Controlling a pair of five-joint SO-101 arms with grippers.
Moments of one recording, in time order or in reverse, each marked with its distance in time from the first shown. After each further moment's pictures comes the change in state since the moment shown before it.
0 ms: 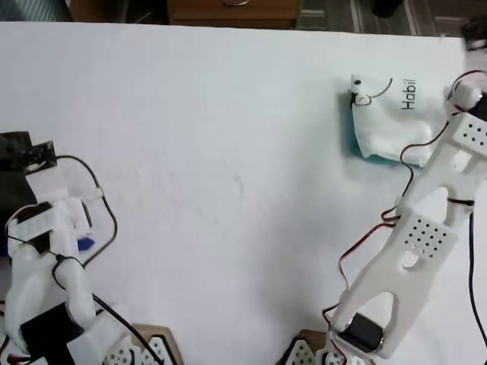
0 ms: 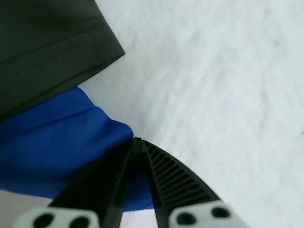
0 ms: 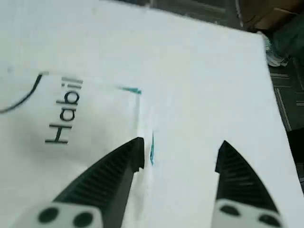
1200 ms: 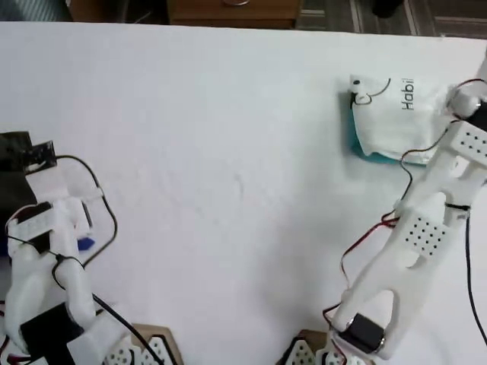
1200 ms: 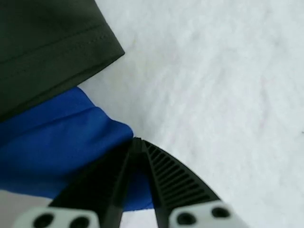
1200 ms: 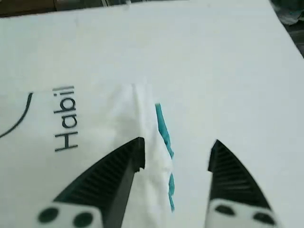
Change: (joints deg) left arm 0.0 0.0 0.0 0.0 0.0; right arm 1.6 7.5 -5.7 3.7 -12.7
